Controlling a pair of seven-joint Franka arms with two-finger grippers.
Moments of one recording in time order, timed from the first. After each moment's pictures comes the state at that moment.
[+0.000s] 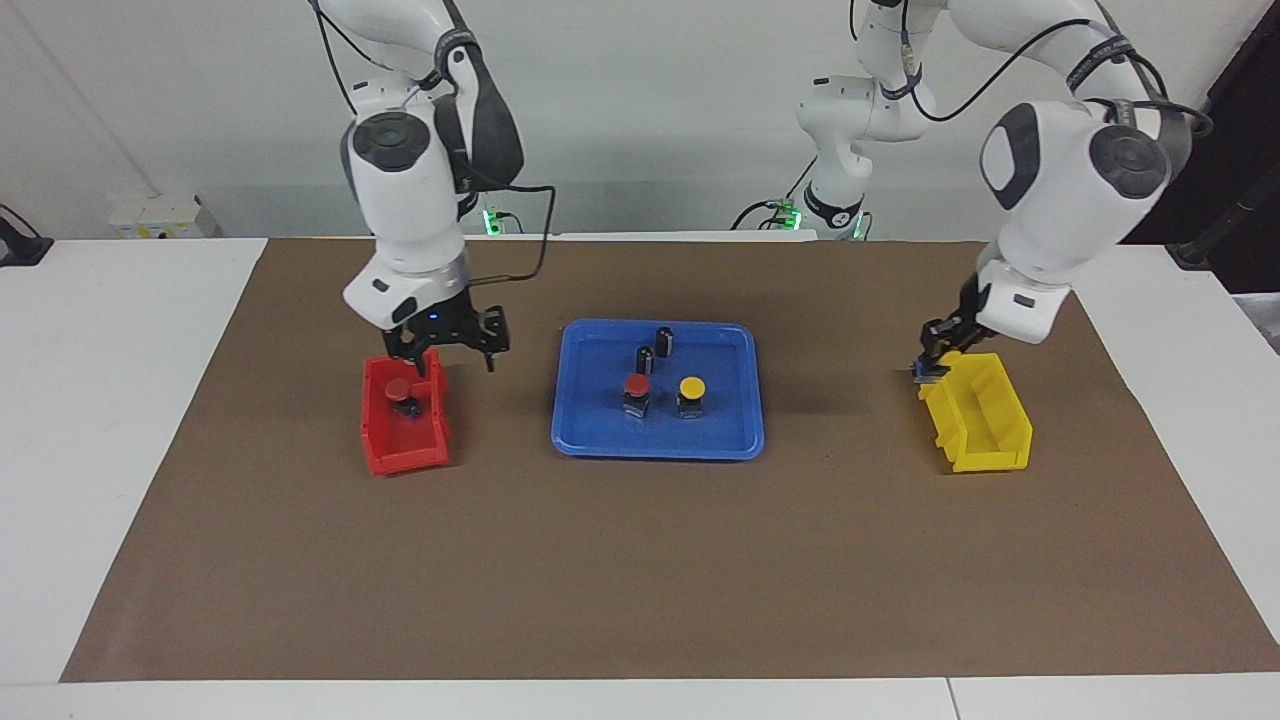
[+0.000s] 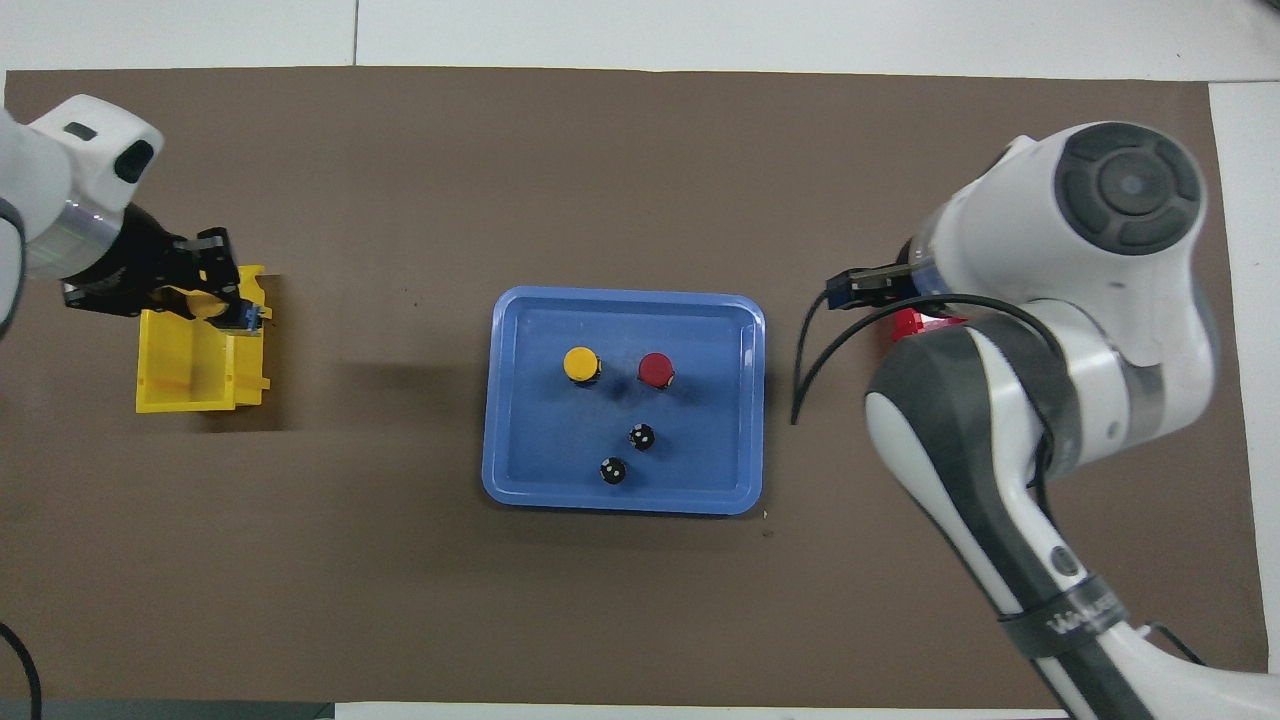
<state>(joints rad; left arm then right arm) -0.13 0.12 0.09 -1.70 -0.02 1.71 -0.30 0.29 0.14 0.08 -1.79 -0.06 2.01 0.38</state>
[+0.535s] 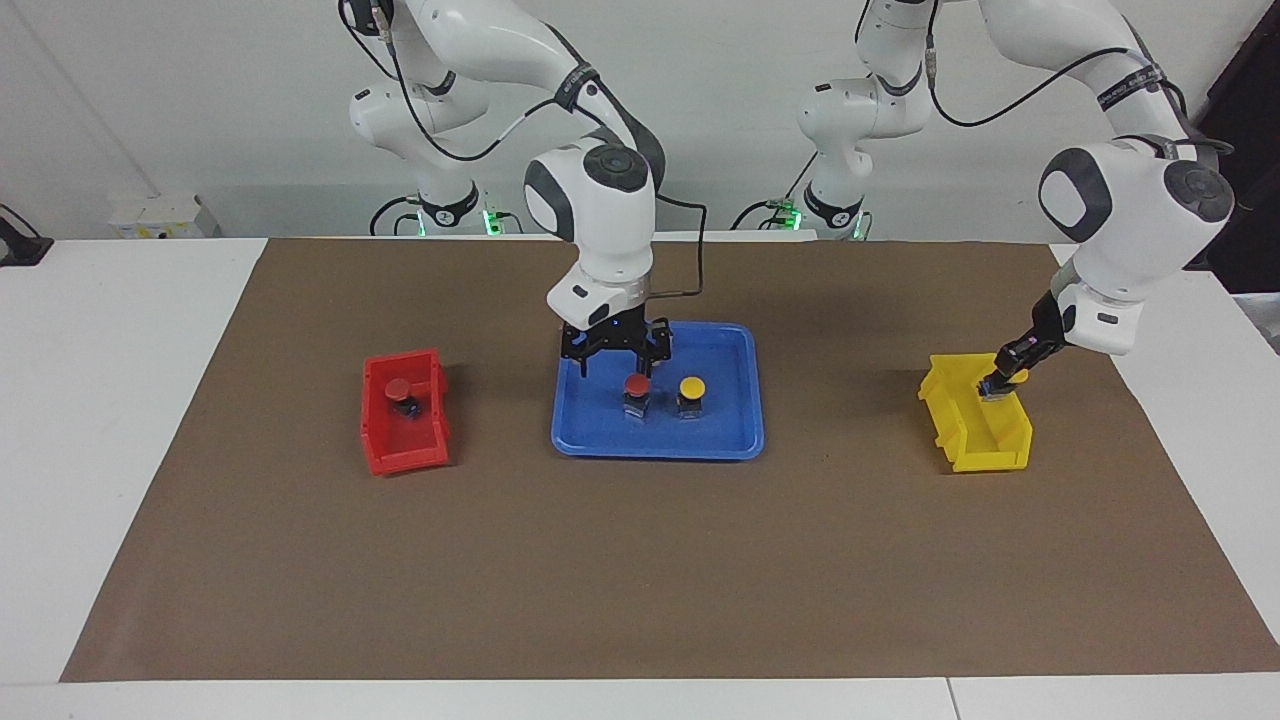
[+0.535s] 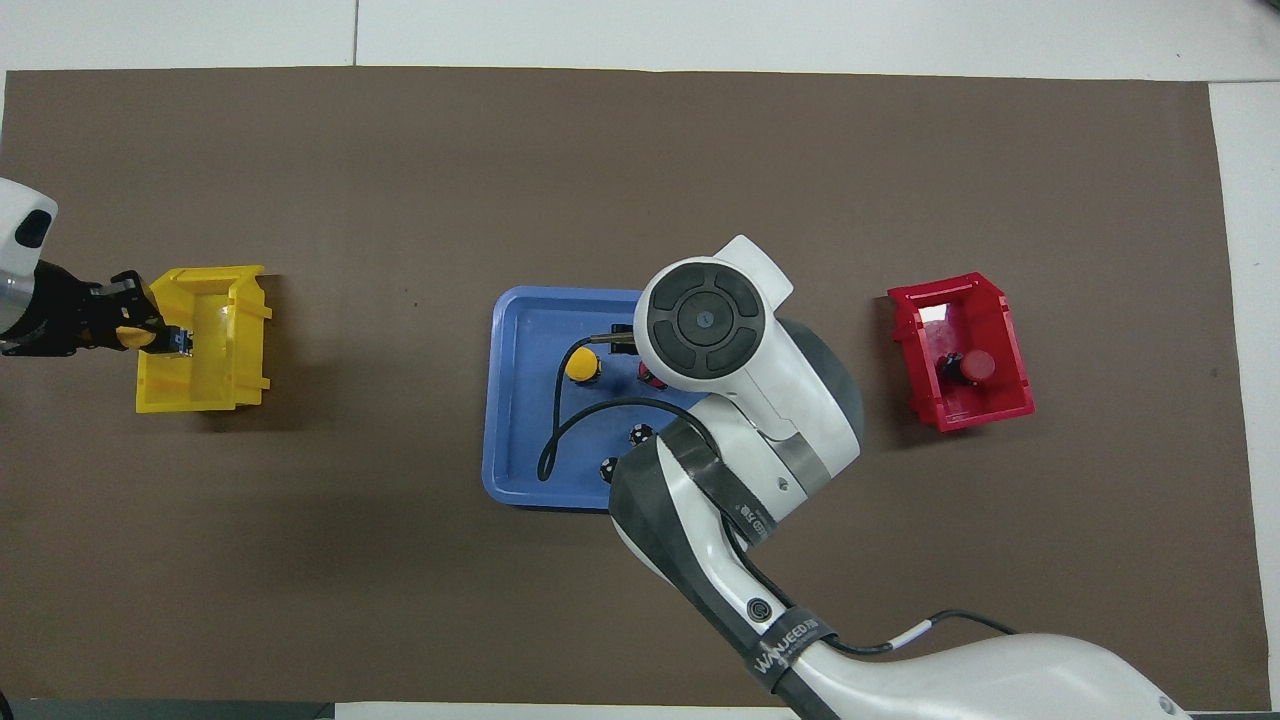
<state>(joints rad) 0.01 0.06 0.09 -2.02 -0.02 2.05 -0.23 0.52 0.30 0.08 -1.77 -0.12 2.14 0.70</state>
